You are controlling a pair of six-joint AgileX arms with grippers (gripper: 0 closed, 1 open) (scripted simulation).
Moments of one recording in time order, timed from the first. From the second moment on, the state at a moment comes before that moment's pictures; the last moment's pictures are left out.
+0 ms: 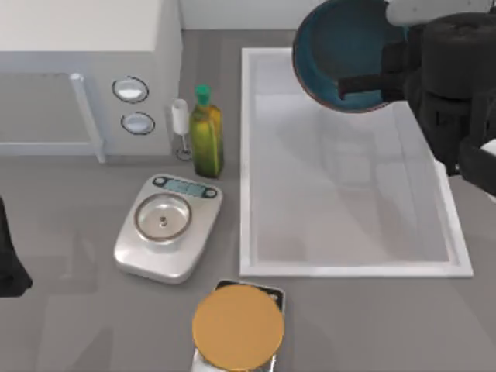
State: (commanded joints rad) left arm 0.00 0.00 0.00 0.00 0.00 0.00; right arm 0.52 1.60 0.91 0.34 0.52 0.06
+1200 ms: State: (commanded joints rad) left arm 0.00 0.00 0.00 0.00 0.00 0.00; right arm 0.66 1.72 0.71 1.03 0.67 0.04
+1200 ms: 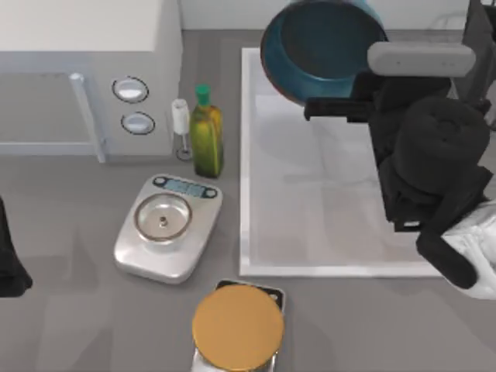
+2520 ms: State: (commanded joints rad) left arm 0.00 0.00 0.00 0.00 0.00 0.00; right arm 0.65 2.23 0.61 1.61 0.68 0.02
